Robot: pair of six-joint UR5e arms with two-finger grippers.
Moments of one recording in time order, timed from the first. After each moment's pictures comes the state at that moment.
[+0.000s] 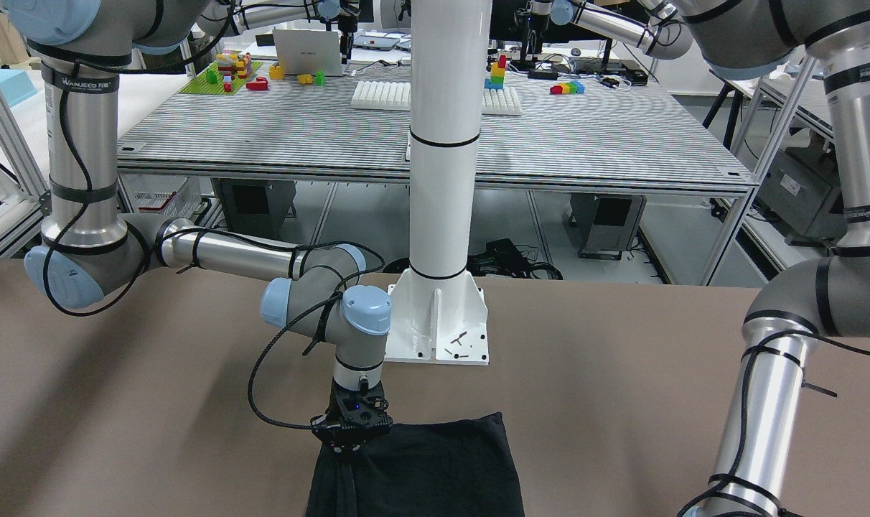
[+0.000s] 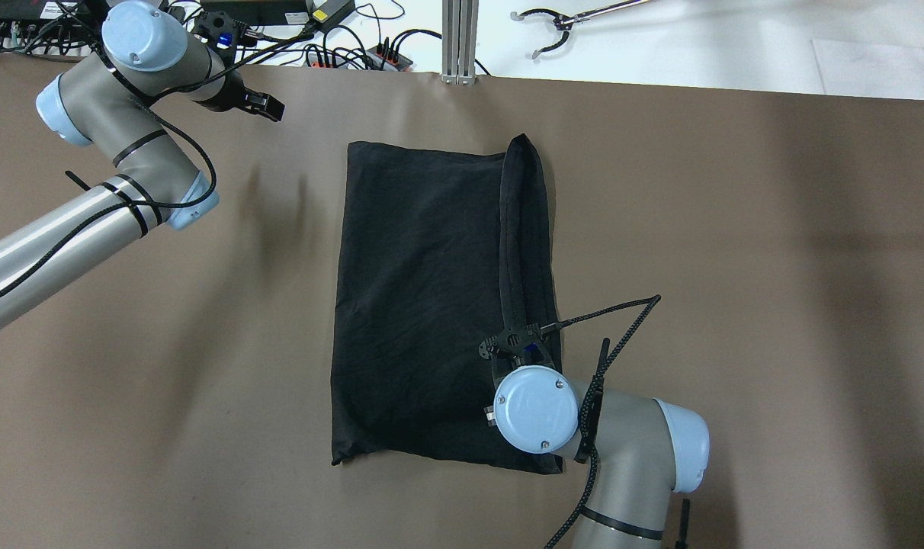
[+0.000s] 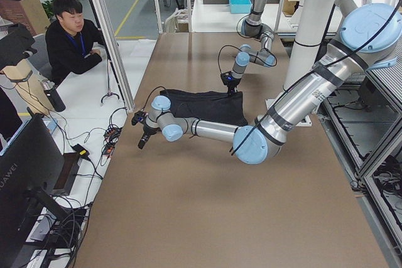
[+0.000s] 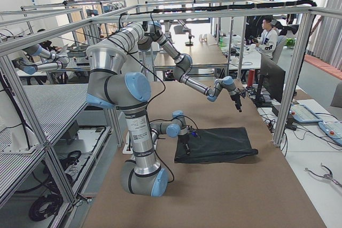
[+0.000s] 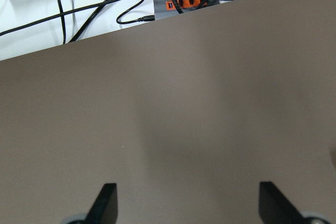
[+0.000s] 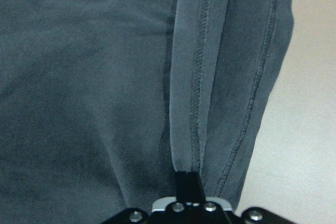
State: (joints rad) left arm -1.03 -2.40 -0.89 -2.32 -1.88 -0.67; right arm 0.35 -1.03 1.81 -1.67 1.55 1.02
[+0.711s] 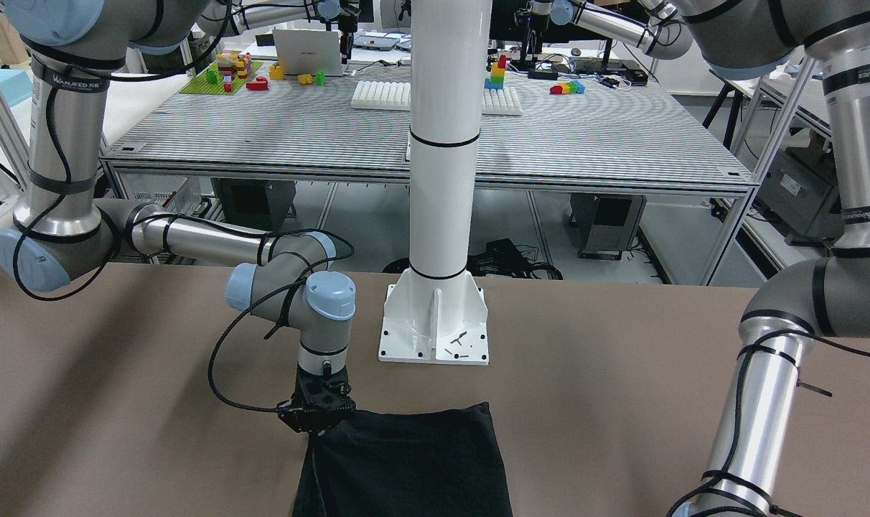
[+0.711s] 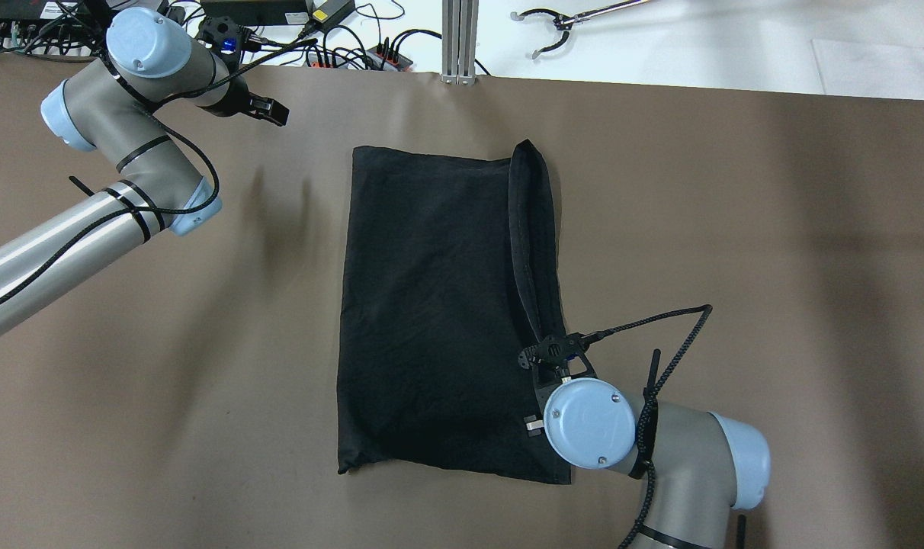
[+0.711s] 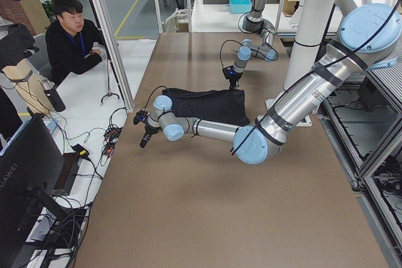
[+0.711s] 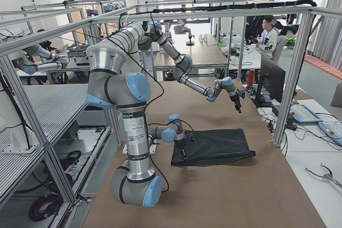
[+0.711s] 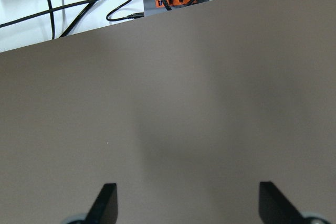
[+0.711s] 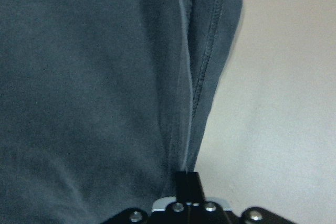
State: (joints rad) left arm -1.02 -2.39 -0.91 -2.32 -1.88 -0.69; right arm 0.34 -1.18 1.94 -1.67 1.54 1.02
